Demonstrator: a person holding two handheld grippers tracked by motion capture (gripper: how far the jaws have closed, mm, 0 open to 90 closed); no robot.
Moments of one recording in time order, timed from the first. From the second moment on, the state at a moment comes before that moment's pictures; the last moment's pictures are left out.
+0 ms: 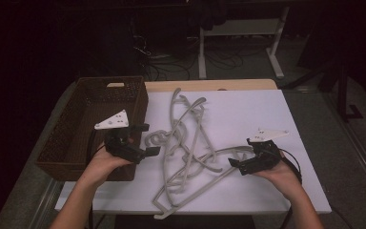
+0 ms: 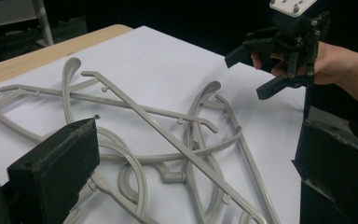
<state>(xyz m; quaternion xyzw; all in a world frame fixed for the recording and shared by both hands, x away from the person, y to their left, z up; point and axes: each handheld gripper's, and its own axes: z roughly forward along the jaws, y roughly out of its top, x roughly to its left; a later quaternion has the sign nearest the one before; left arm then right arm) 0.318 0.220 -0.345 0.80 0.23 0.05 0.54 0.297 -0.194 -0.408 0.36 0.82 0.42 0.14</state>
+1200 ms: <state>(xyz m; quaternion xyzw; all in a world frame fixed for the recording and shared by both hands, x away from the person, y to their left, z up) 0.326 0.153 -0.403 0.83 0.27 0.04 0.49 0.289 -0.211 -0.432 0.37 0.82 0.42 0.14</state>
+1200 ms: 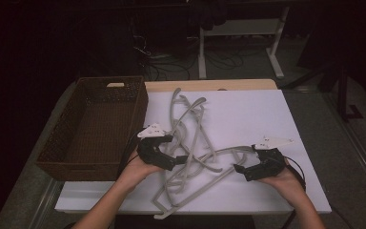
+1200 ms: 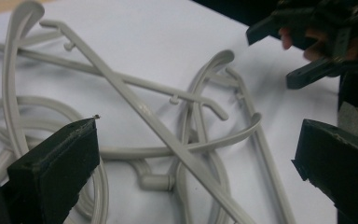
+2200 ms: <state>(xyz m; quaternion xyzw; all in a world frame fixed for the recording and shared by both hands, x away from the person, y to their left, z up) 0.324 0.163 -0.447 0.83 0.35 0.08 0.42 0.289 -0.211 -0.433 0.37 0.82 0.41 0.14</state>
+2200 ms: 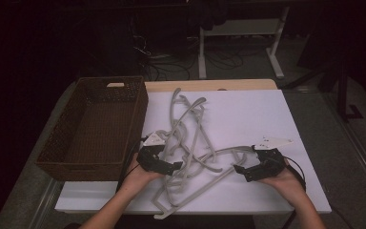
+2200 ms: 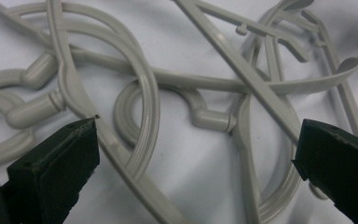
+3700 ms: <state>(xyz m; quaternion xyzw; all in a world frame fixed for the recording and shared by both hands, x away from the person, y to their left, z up) 0.327 0.154 -0.457 0.83 0.41 0.14 0.34 0.289 -0.209 -0.434 0.37 0.82 0.41 0.14</state>
